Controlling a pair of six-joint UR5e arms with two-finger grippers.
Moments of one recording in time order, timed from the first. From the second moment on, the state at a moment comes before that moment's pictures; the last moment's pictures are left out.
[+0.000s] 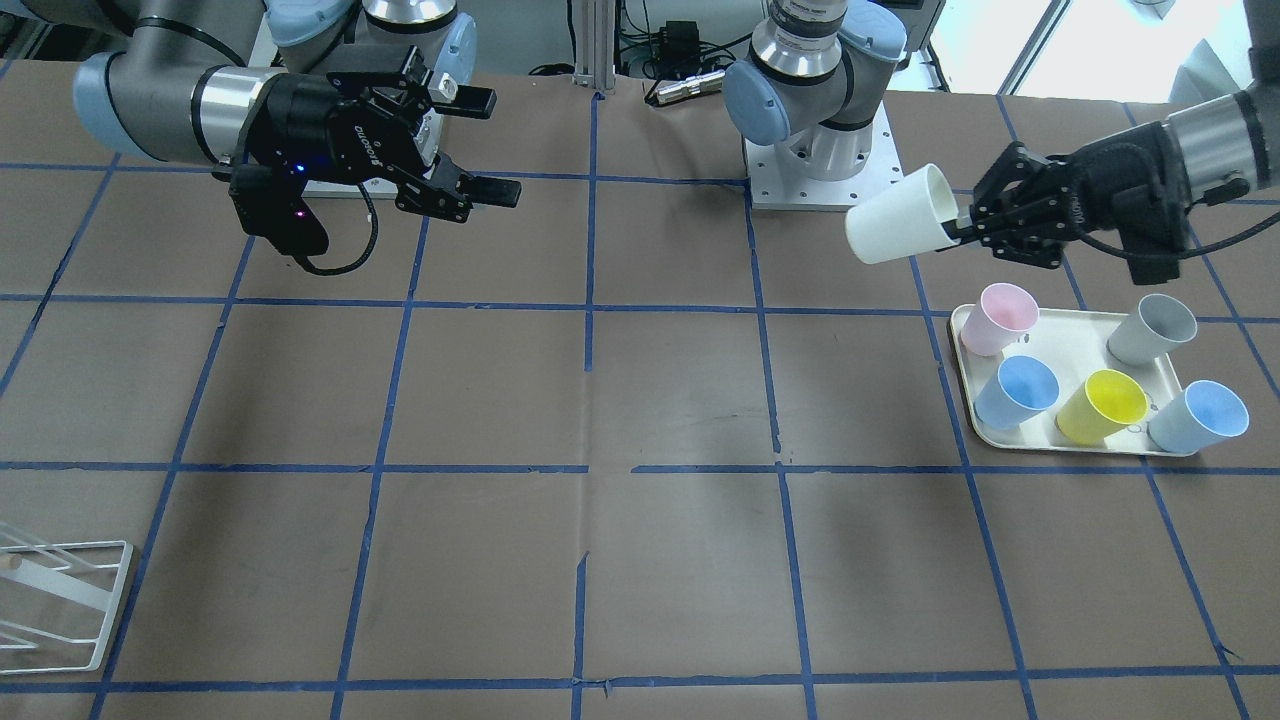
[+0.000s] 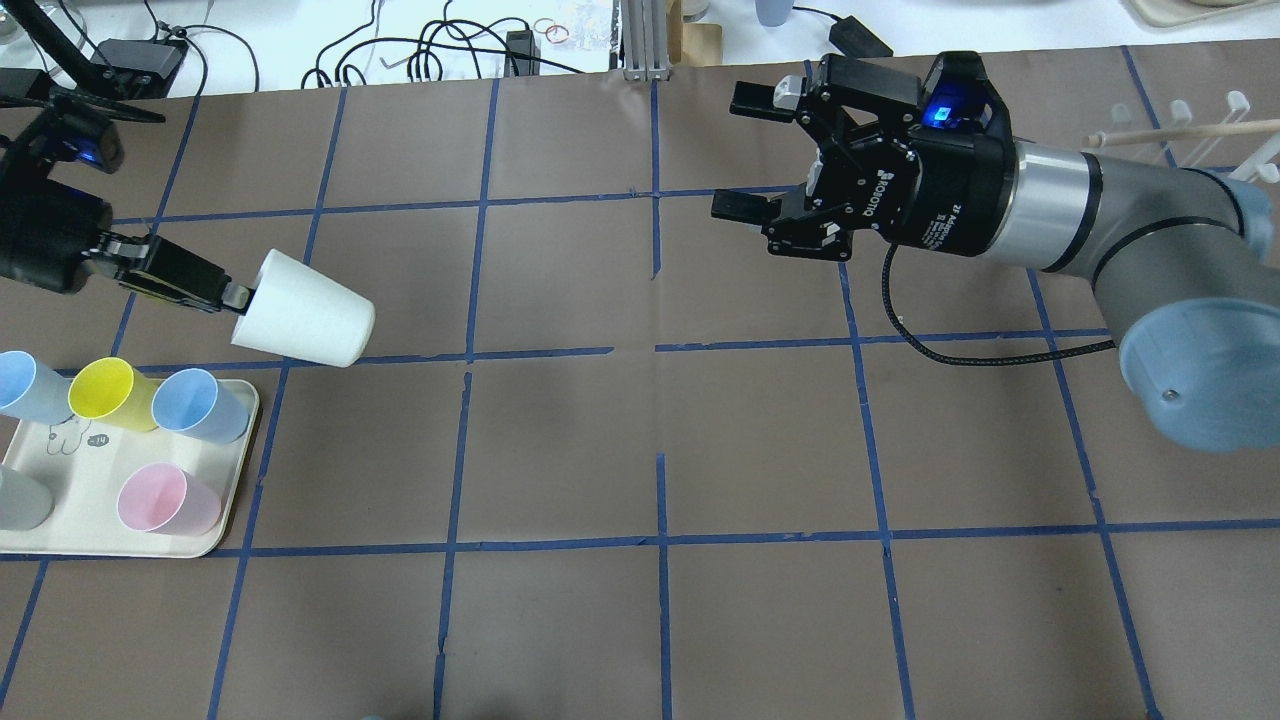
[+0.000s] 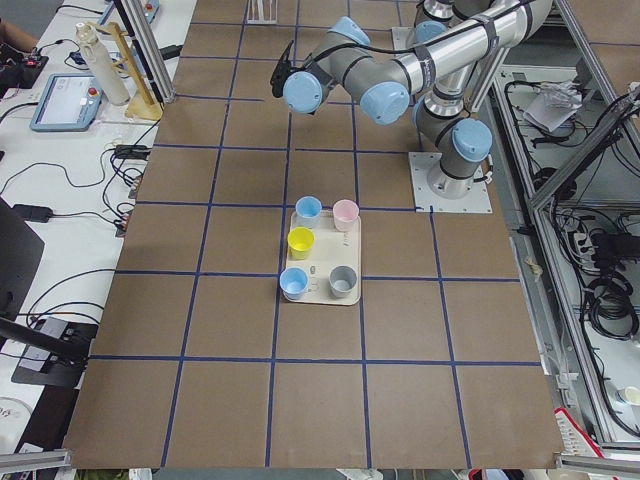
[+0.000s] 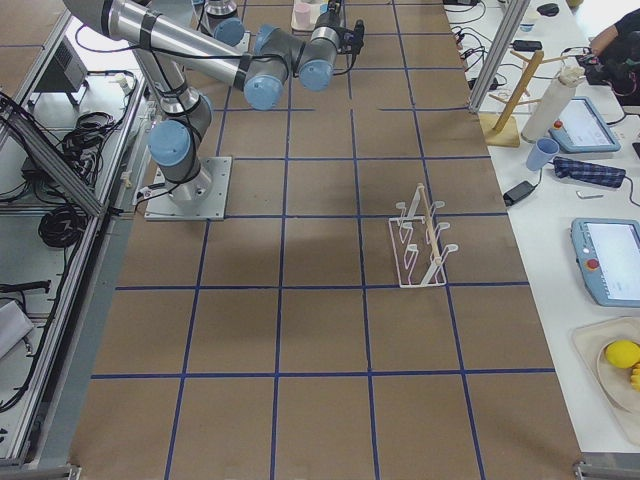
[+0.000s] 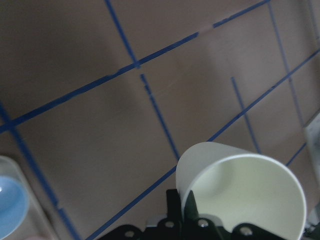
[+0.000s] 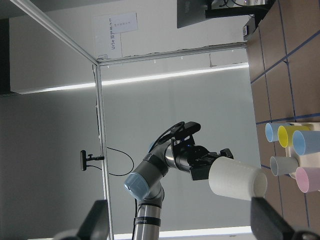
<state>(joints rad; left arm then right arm) -1.05 -1.60 -1.68 -2.20 0.84 1.14 1.39 -1.69 2.06 -1.59 0.08 -0.26</state>
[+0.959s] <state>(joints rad) -1.43 -1.55 -1.89 -2.35 0.06 1.09 1.39 -1.68 2.06 -1.59 0.08 -0.24</state>
